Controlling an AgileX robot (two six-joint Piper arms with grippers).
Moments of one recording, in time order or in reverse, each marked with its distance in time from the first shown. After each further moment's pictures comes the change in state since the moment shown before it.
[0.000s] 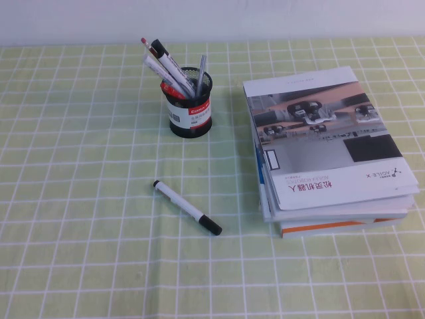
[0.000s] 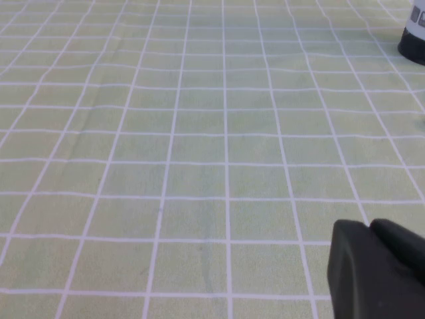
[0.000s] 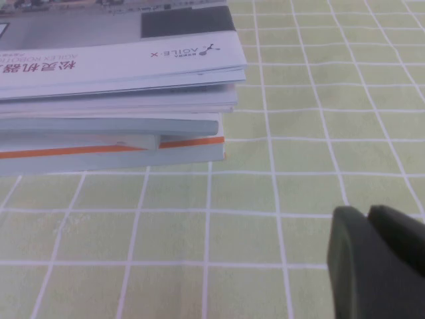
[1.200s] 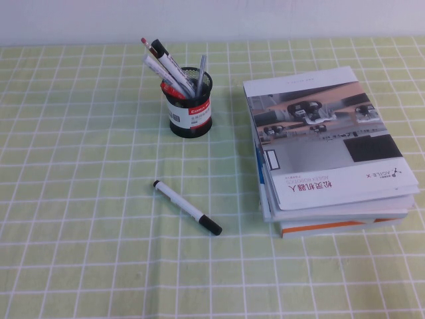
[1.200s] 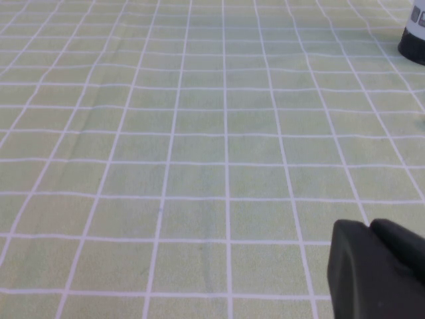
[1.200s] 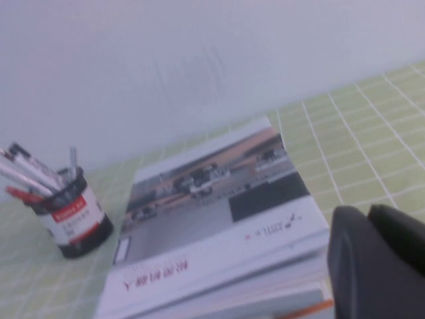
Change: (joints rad) right arm 0.000 0.000 0.000 0.329 -0.318 0.000; left arm 0.000 0.000 0.000 0.000 0.000 0.000
